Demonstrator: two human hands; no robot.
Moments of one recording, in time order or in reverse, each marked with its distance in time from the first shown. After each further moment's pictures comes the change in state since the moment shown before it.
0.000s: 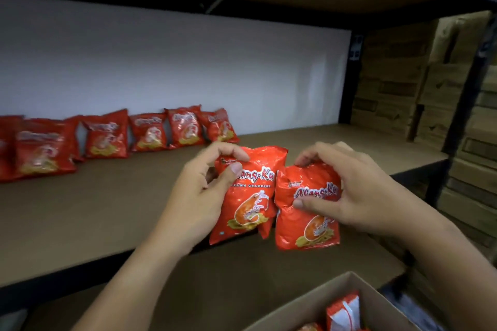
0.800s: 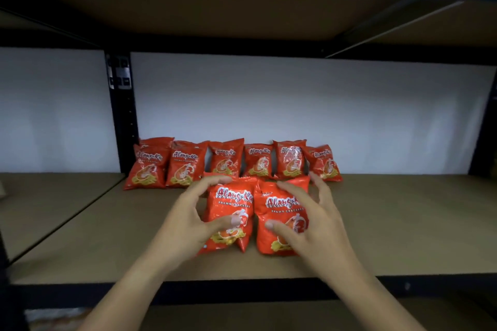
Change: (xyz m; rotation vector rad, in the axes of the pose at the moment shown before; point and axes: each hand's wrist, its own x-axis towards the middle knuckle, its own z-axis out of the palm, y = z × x) left_hand -0.037 -0.018 -0.203 0.311 0.223 -0.073; right_hand 0.117 -0.130 0.168 0.387 0.162 0.004
